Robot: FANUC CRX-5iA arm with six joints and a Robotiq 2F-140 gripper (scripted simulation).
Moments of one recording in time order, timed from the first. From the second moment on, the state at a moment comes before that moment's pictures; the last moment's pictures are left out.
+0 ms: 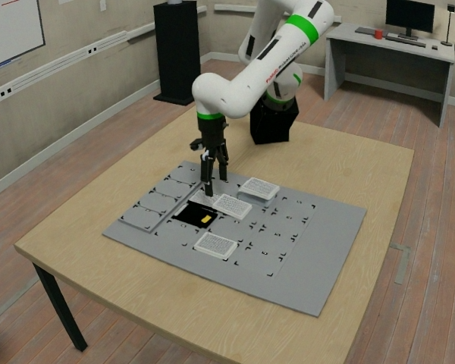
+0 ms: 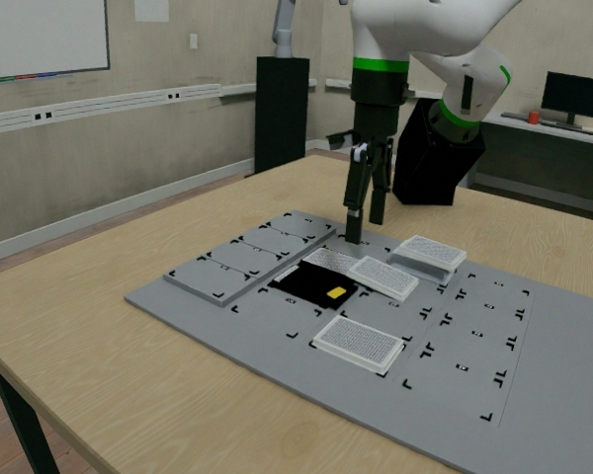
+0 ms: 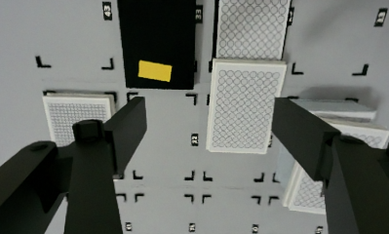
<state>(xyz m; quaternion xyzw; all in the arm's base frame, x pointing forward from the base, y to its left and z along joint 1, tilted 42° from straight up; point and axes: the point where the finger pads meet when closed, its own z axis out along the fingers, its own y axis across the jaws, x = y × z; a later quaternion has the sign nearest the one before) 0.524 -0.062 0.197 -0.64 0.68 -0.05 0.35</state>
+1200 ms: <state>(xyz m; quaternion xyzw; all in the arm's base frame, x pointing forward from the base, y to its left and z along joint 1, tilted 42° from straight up) 0.466 -0.032 0.166 -0.63 0.69 -0.05 0.35</state>
